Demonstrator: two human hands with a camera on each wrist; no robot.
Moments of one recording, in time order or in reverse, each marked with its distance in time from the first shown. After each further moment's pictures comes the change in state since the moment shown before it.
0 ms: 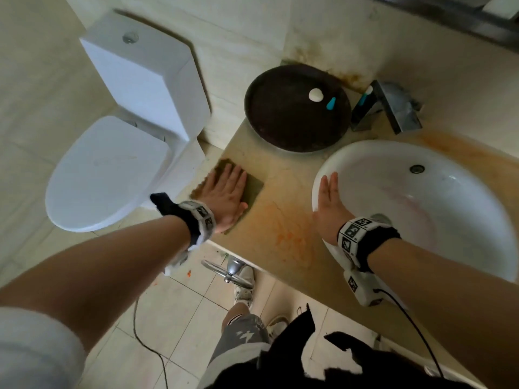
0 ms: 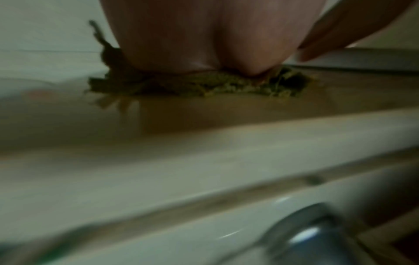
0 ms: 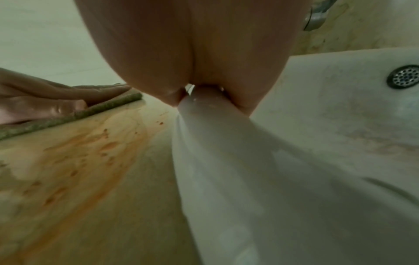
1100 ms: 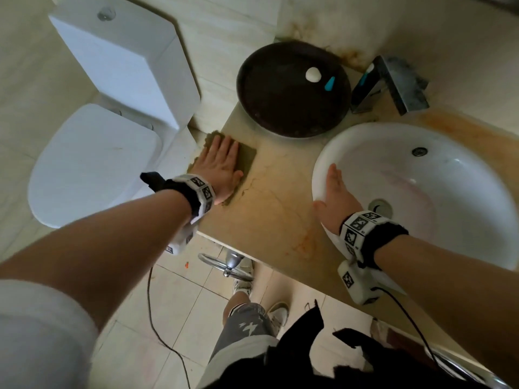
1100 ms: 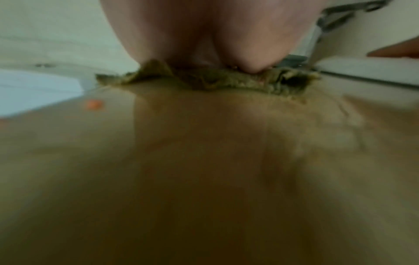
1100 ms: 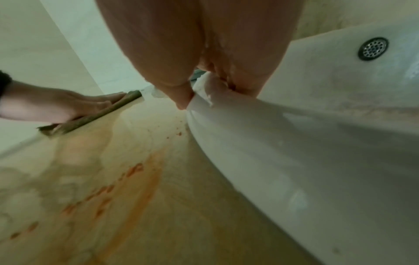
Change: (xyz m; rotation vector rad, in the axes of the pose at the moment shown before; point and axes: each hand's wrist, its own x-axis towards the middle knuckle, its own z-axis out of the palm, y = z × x) left_hand 0.033 -0.015 -0.015 -0.112 0.030 -0.081; right_hand -0.006 -0.007 -0.007 0.107 -0.005 0.183
